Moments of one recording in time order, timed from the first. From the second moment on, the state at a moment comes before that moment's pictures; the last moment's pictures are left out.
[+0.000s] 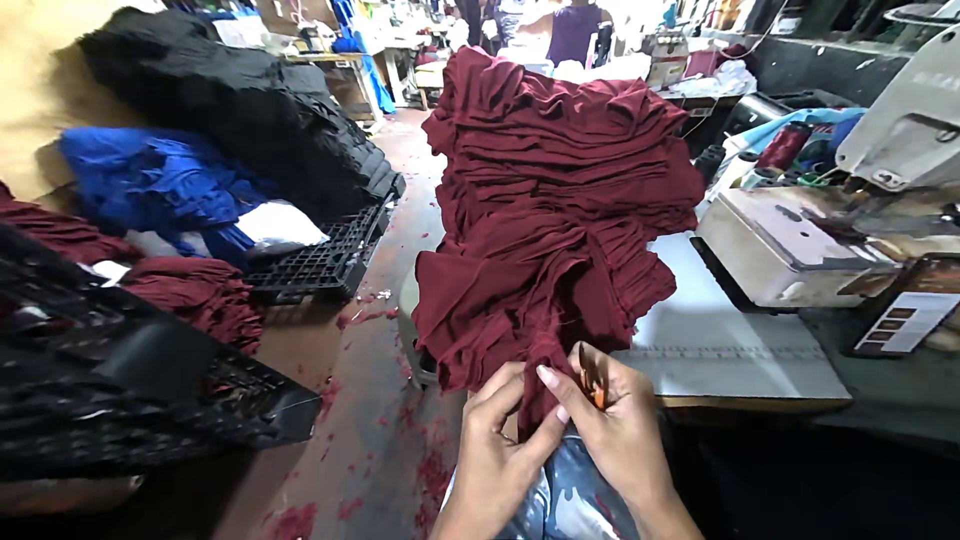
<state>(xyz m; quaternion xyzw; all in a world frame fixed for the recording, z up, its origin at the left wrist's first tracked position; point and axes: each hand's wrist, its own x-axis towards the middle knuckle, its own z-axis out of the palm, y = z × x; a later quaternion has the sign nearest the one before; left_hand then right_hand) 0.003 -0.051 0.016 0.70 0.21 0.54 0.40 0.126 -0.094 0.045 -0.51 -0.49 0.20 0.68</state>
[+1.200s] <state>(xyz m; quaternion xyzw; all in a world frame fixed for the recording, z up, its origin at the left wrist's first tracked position) -0.007 0.013 0.016 0.80 0.41 0.41 0.18 0.159 -0.057 0.033 -0.53 -0.54 0.28 0.59</state>
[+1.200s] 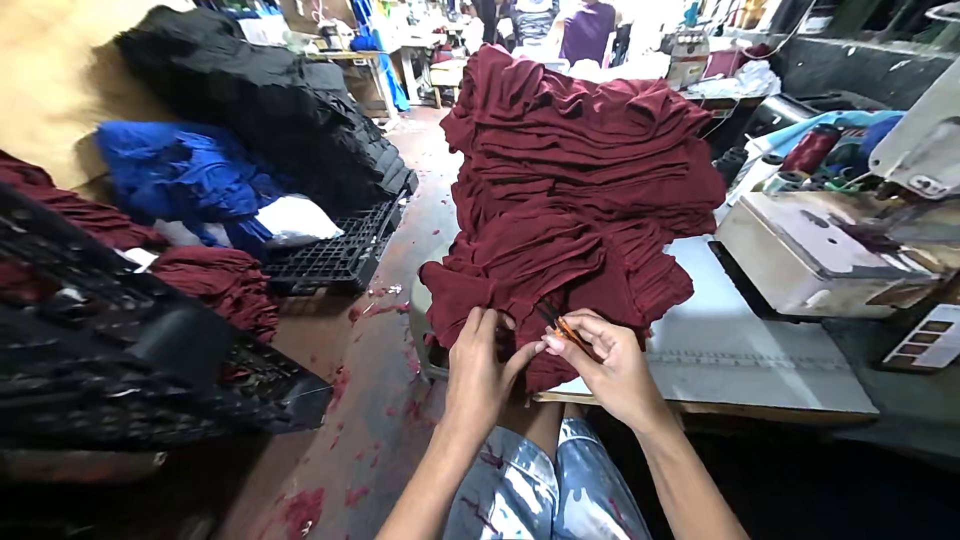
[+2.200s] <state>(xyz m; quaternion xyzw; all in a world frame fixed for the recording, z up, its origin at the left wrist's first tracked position) -0.040 0.014 0.035 0.77 0.42 0.36 0.32 0.151 -0.057 0.031 -0.62 -0.59 0.16 0.50</state>
